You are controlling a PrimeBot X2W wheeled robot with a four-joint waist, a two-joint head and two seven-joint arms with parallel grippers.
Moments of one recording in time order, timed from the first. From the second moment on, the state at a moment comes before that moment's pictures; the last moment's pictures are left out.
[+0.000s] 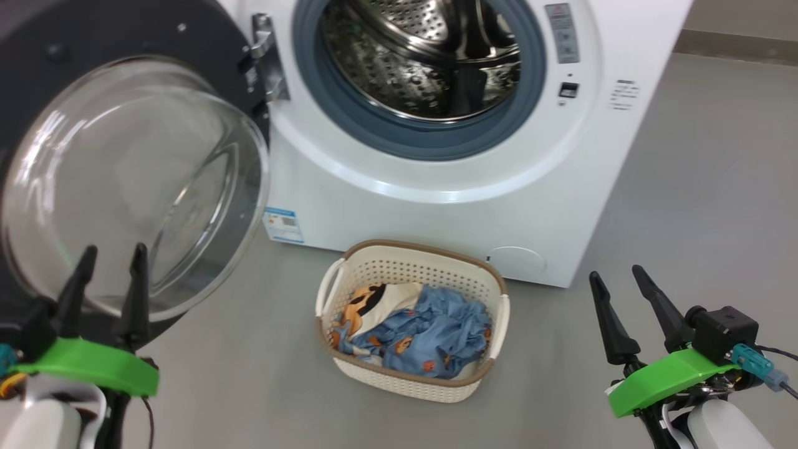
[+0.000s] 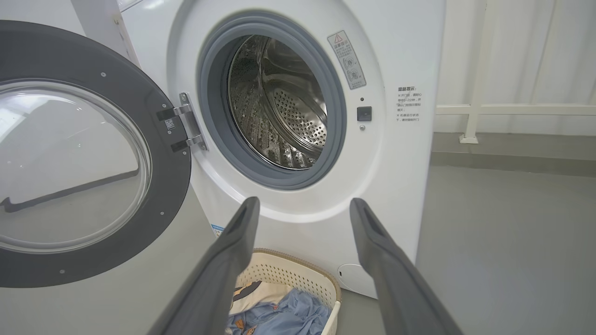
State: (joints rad) left arm -0.37 0.39 -0.18 0.45 -0.56 -0.04 -0.22; right arm -0.17 -0.18 0.17 0.35 0.40 0.12 -0.25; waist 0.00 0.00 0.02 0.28
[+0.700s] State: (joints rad) left arm -0.11 0.31 -0.16 0.20 -0.59 0.07 -0.24; right arm -0.17 -0.20 0.21 0.31 0.40 0.12 -0.25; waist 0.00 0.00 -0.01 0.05
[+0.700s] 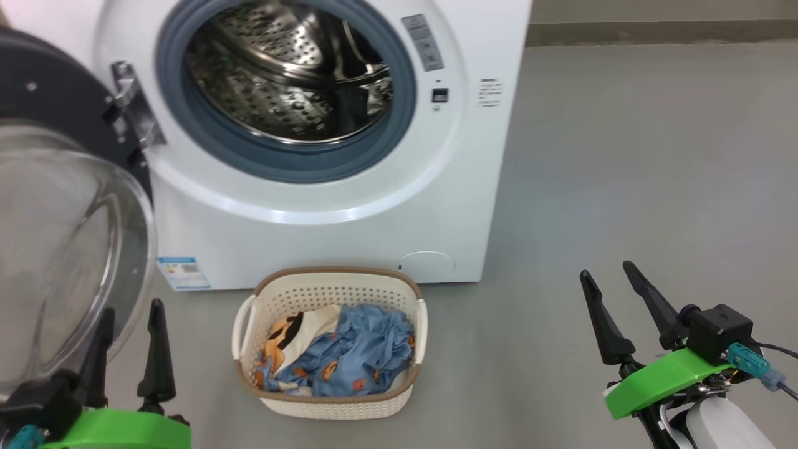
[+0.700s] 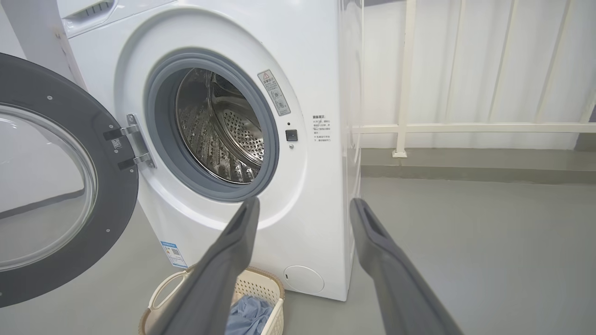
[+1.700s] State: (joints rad) left arm -0.05 0.26 -0.12 0.19 -0.61 0.04 -0.25; right arm -0.17 -0.23 0.18 0.28 0.38 0.12 -0.25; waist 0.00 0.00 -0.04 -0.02
